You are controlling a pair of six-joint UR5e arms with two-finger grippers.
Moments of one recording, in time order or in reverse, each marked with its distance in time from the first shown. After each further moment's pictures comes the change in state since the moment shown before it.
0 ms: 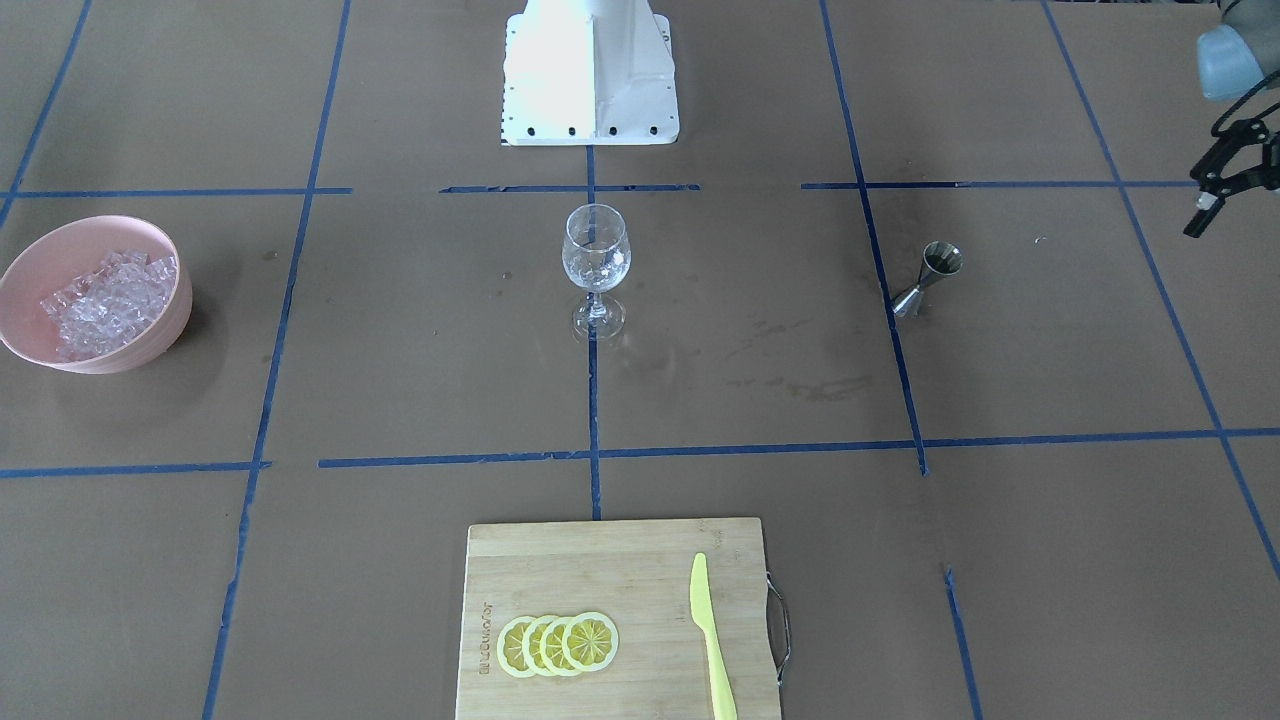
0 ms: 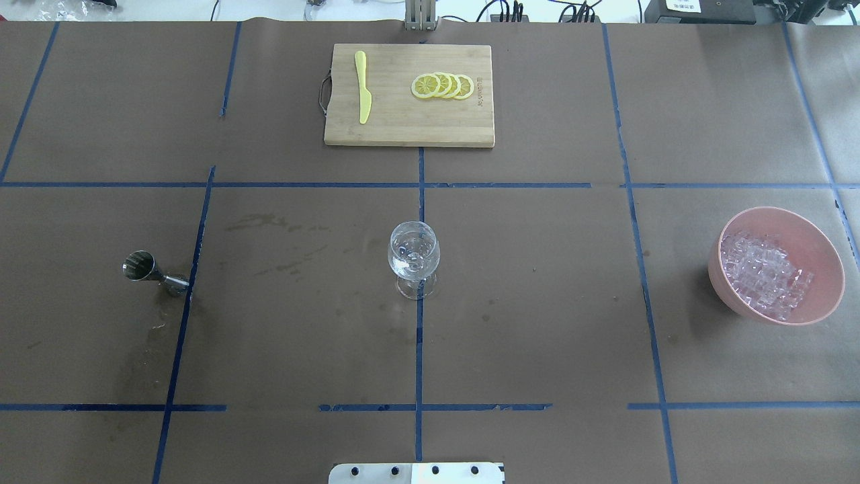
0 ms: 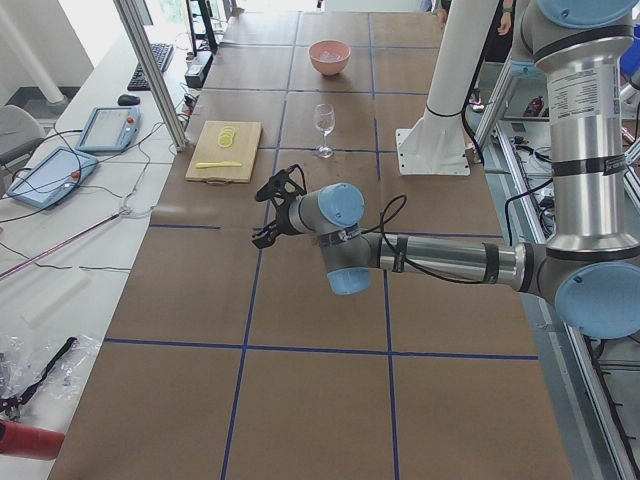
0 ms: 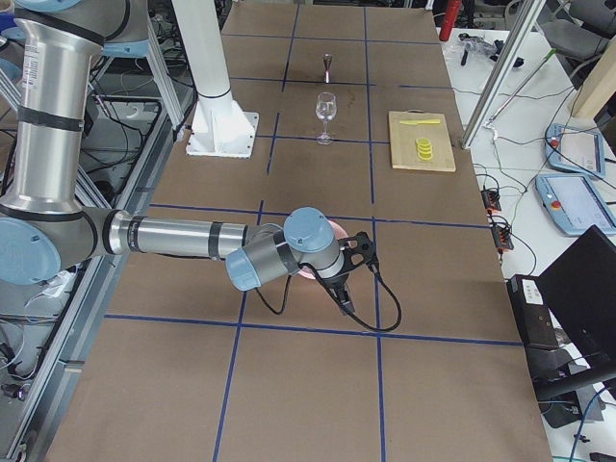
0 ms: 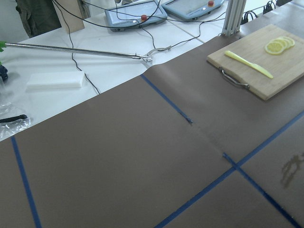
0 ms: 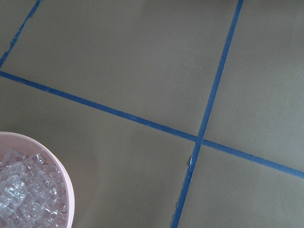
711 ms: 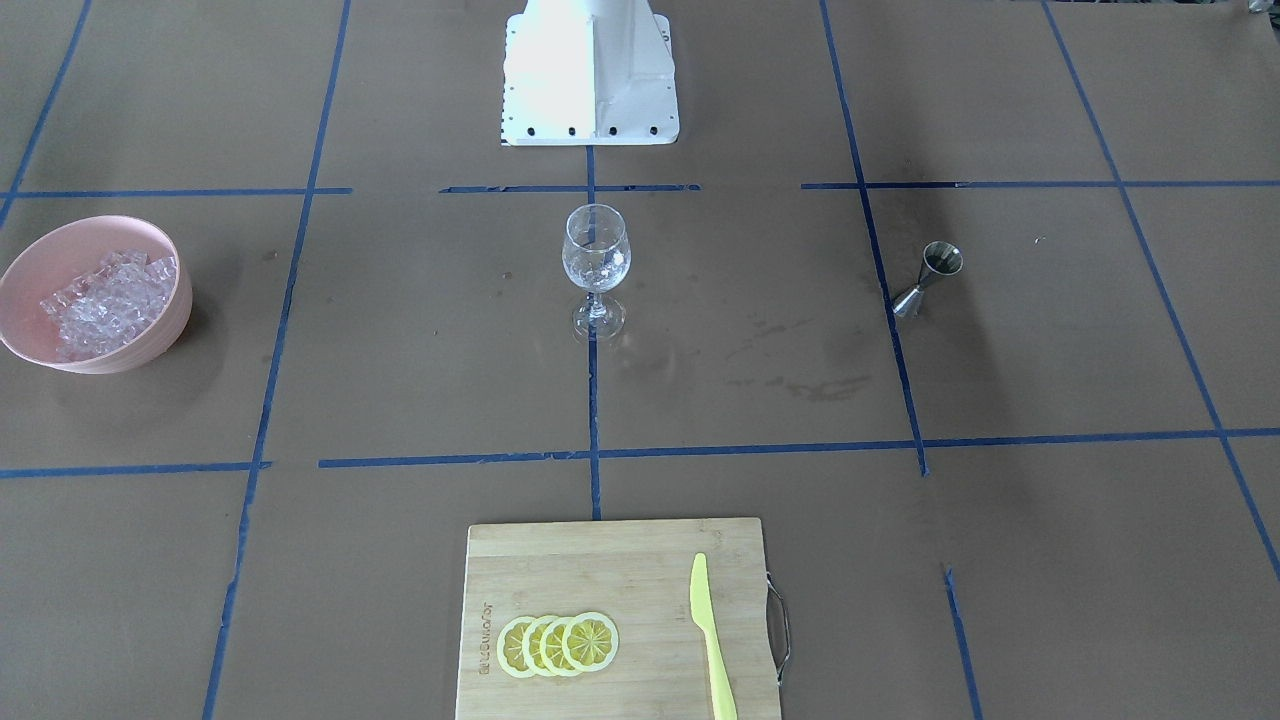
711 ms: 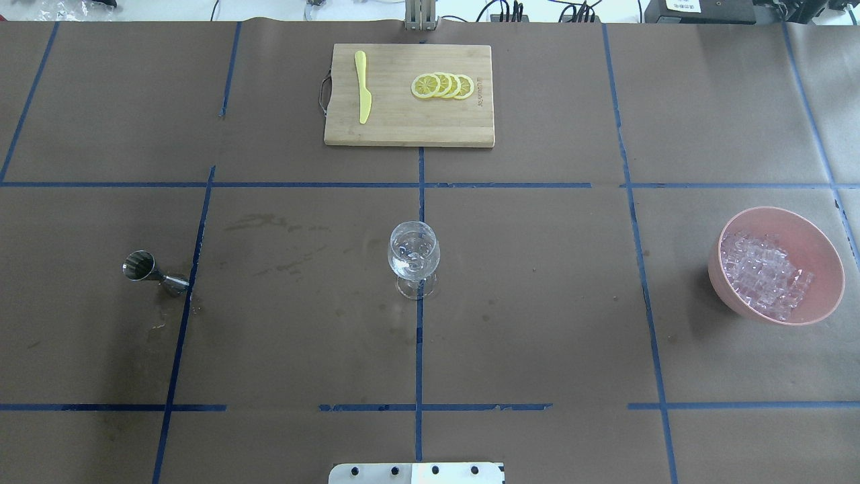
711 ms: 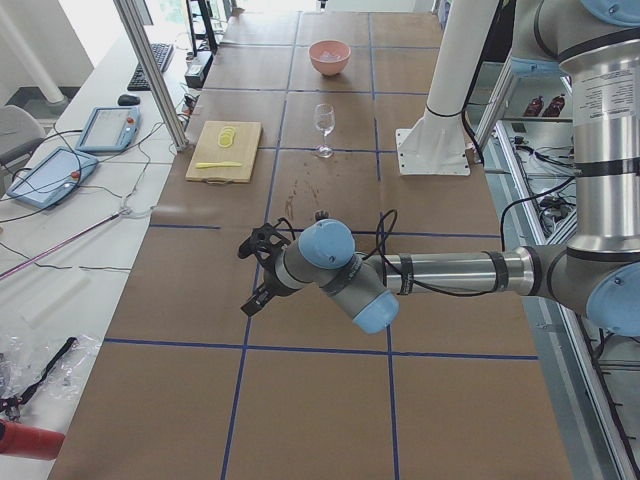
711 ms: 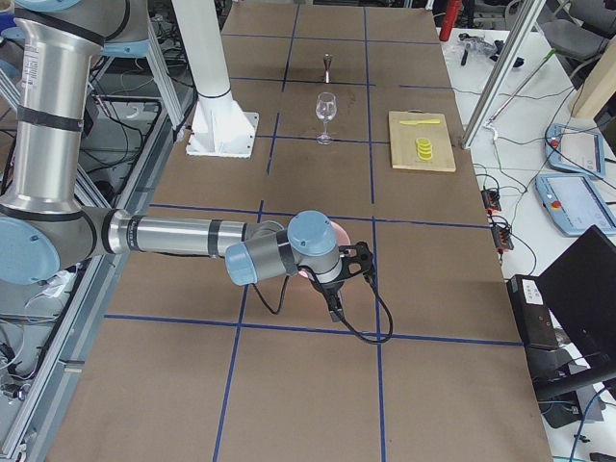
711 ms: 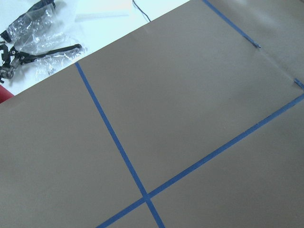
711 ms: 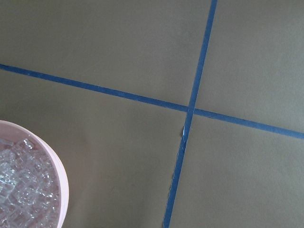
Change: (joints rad) left arm -0.339 0.003 0.143 0.294 -0.262 0.557; right arm 0.001 -0.002 0.011 -0.121 -0.003 -0.002
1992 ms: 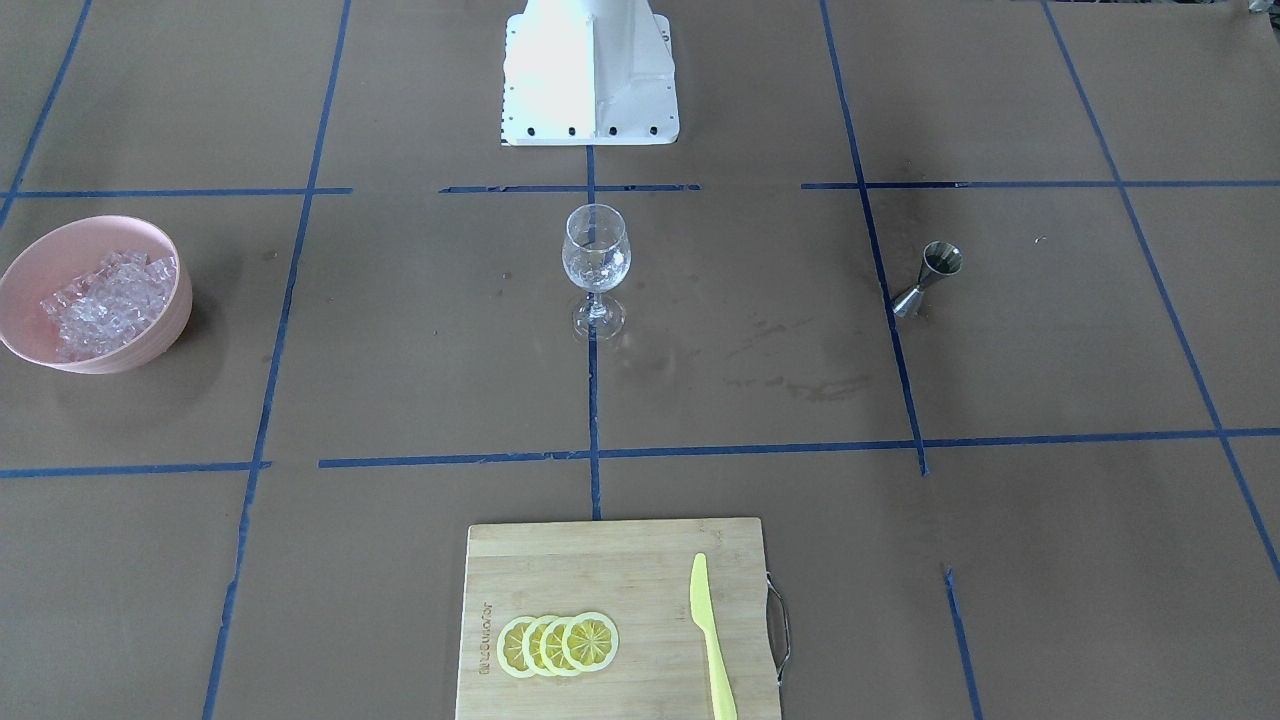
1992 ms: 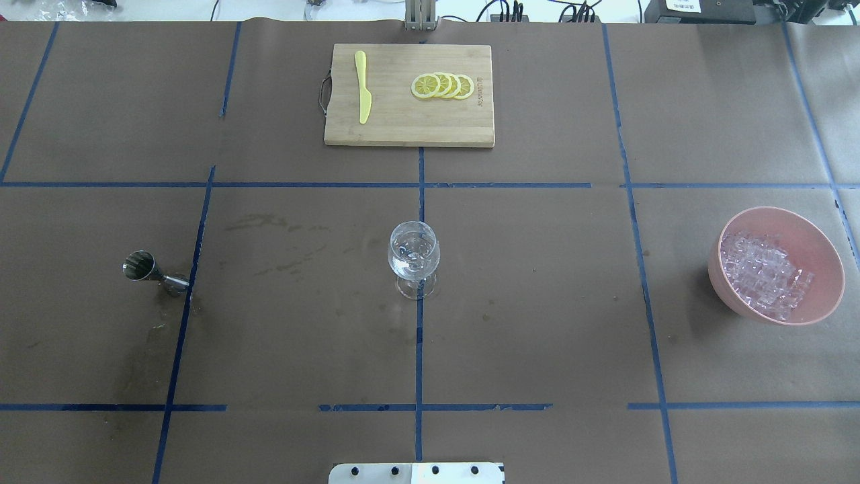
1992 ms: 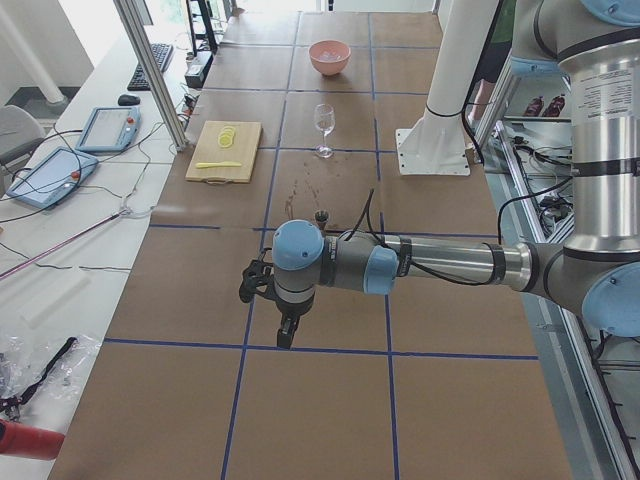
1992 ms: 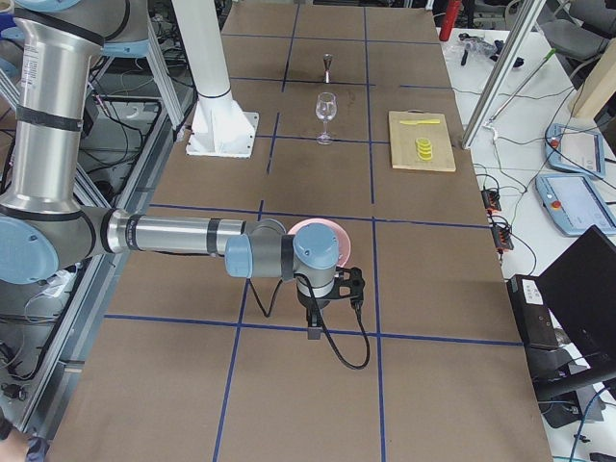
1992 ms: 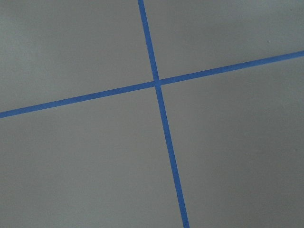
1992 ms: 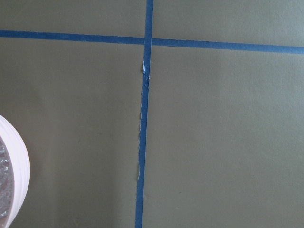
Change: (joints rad) left arm -0.002 -0.015 -0.119 0.835 0.033 0.136; right arm 0.000 -0.005 0.031 -0.320 -0.058 -0.016
